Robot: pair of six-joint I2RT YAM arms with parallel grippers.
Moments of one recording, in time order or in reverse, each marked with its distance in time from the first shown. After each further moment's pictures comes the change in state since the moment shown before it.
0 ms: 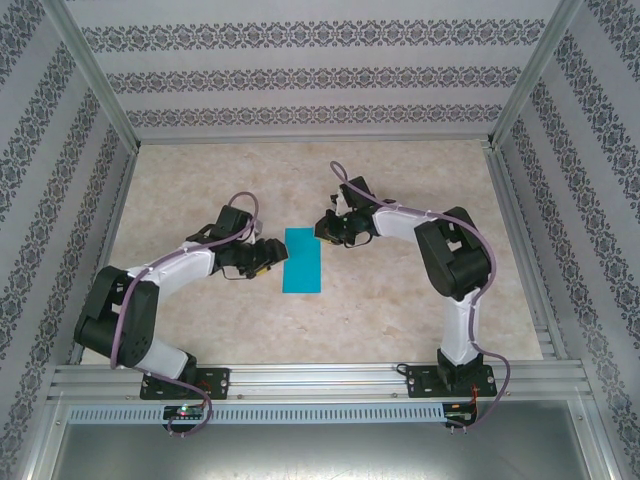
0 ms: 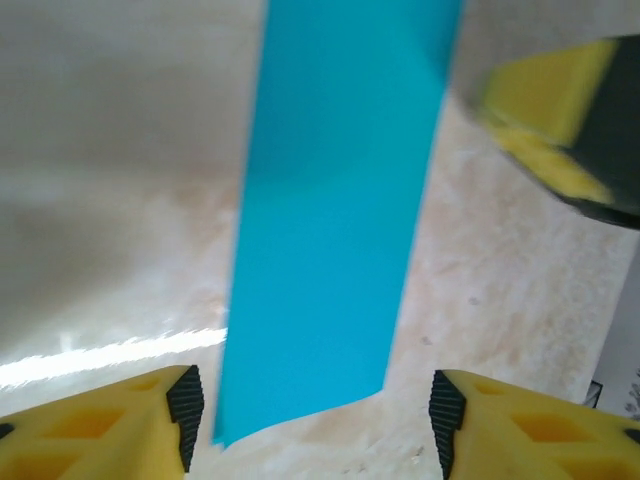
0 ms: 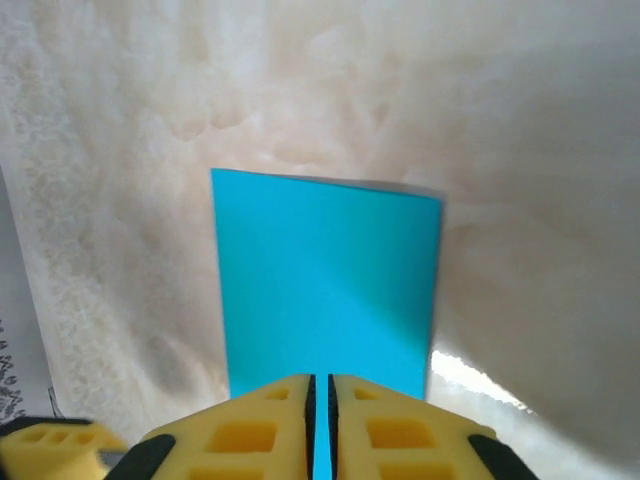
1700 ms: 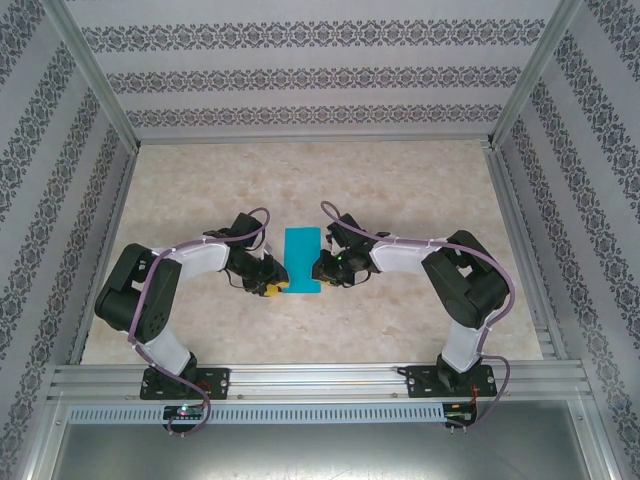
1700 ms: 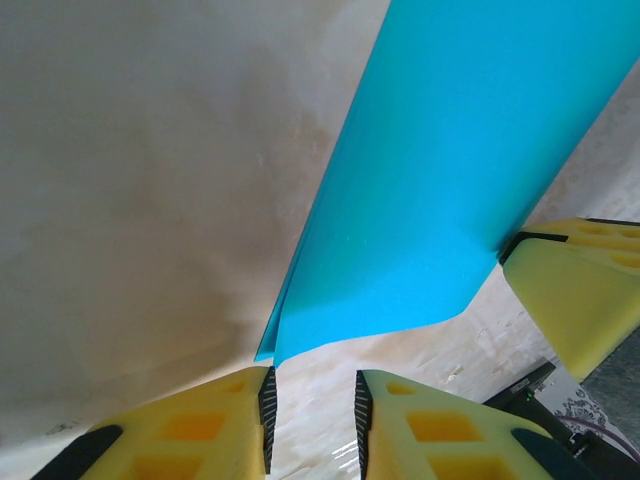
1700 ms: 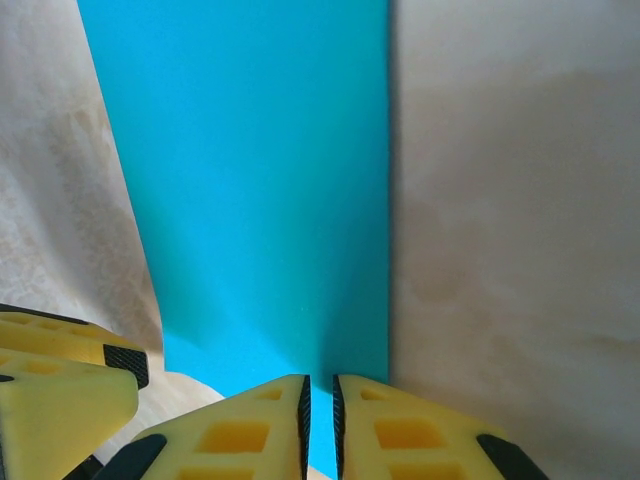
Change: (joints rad) left arm -0.042 0.171 0.055 -0.163 0.154 -0.041; right arm 0.187 -0.189 -0.300 0.002 0.101 0.159
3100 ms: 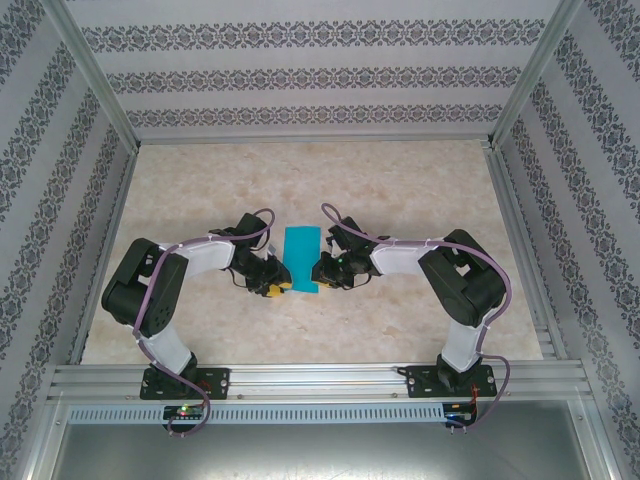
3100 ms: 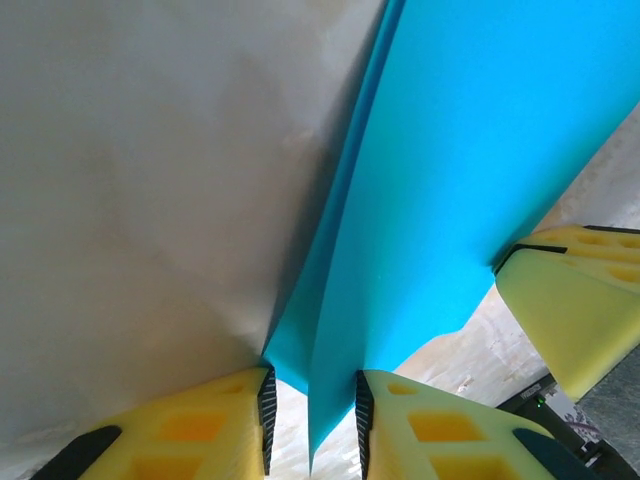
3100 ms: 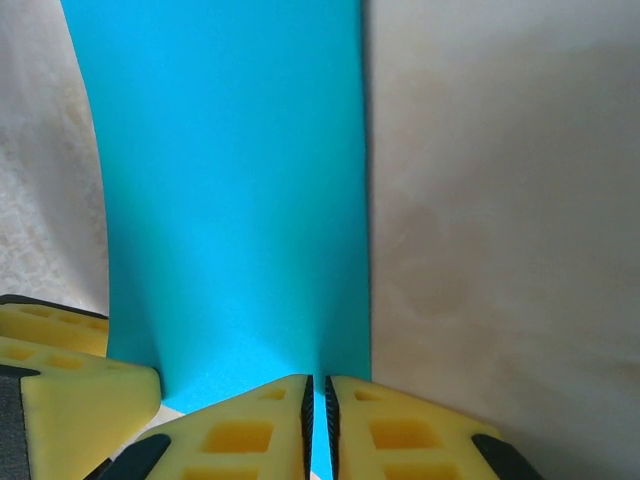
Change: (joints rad) left arm -0.020 0.047 0.027 -0.003 -0.013 -0.004; right arm -0.001 0.017 -0.037 0.078 -0.035 0.020
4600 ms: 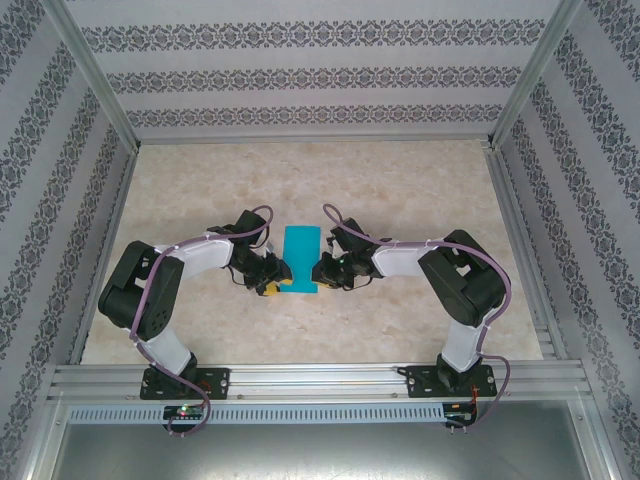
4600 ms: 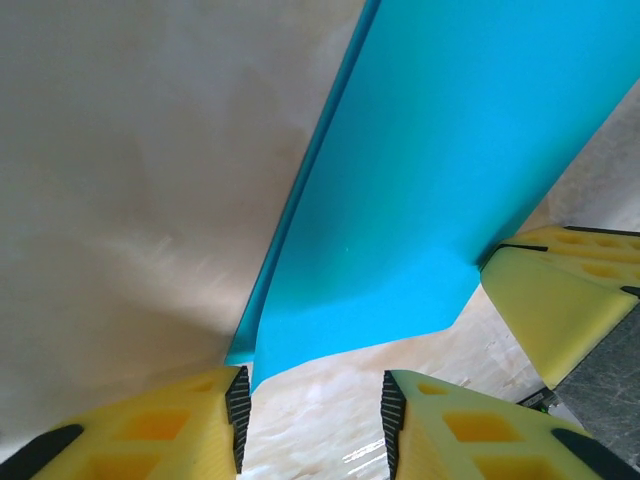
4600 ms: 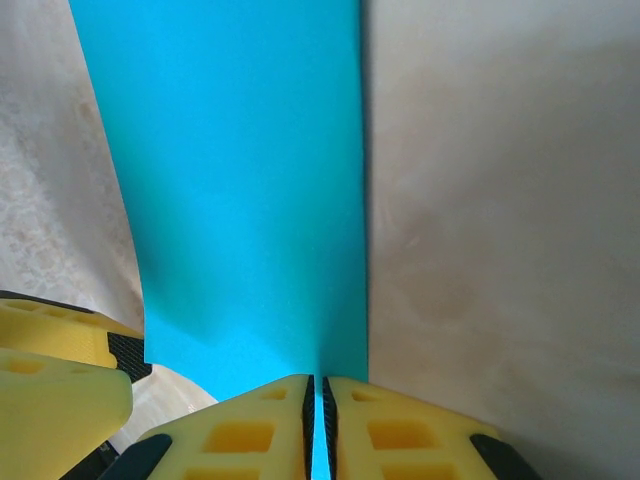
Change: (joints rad) left arm 0.000 -0.025 0.023 -0.048 -0.033 -0.007; right arm -0.006 0.000 -0.032 0.061 -0.022 0.006
